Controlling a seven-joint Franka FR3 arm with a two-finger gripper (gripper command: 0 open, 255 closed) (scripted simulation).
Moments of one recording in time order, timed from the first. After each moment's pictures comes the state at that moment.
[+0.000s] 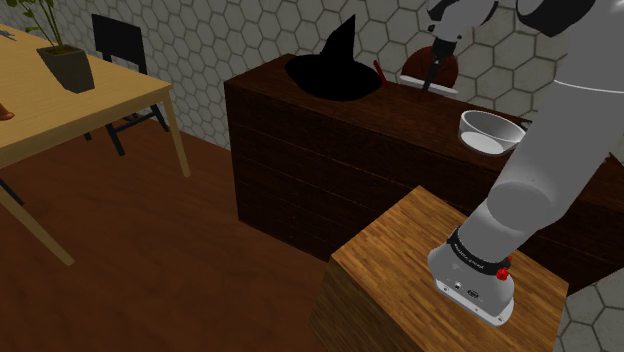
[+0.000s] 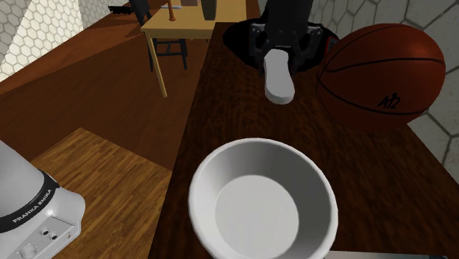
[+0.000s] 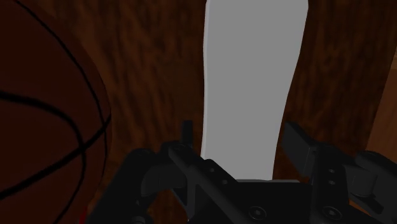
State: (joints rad) arm -0.10 0.20 -0.69 -1.80 0.15 1.93 -1.23
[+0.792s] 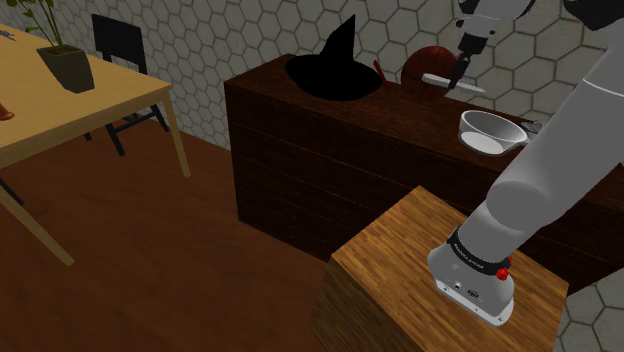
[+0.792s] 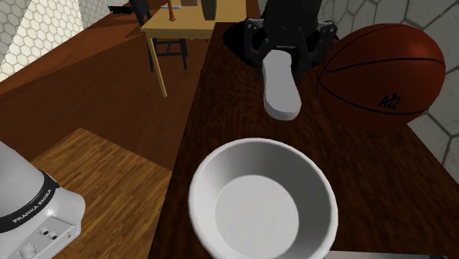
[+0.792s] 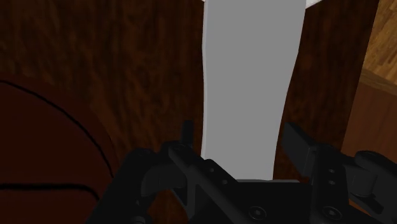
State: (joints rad) arm -0.13 0.03 -0.75 -1.89 0.04 1.89 -1.27
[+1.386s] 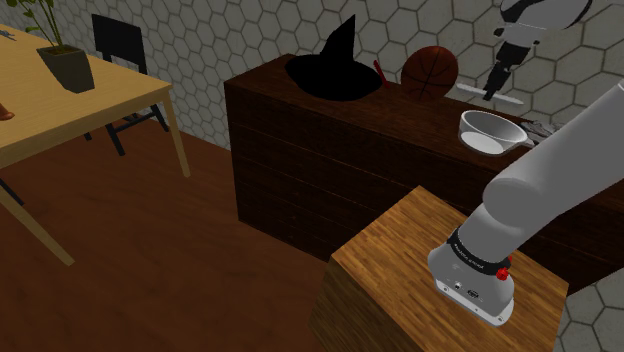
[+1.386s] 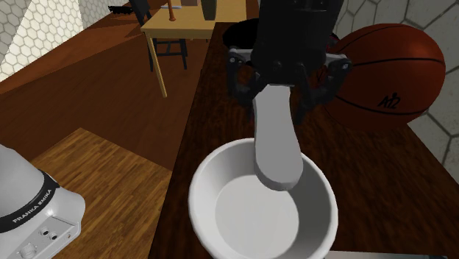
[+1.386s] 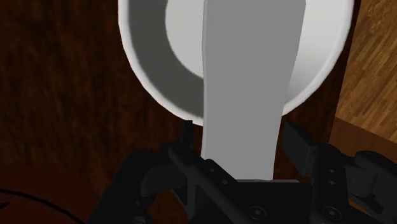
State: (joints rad) arm -0.21 -0.17 -0.81 -2.04 -0.11 1.91 -1.36
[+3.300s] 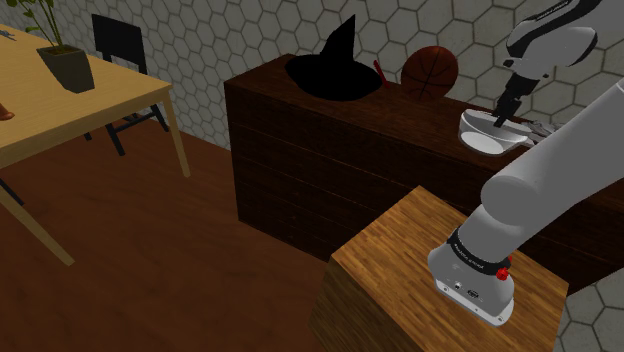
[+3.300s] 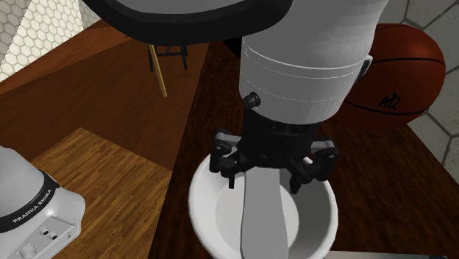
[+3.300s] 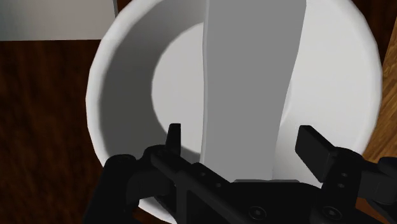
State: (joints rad) arm -0.26 -0.16 -0.92 -2.22 -0.13 2.10 -1.49
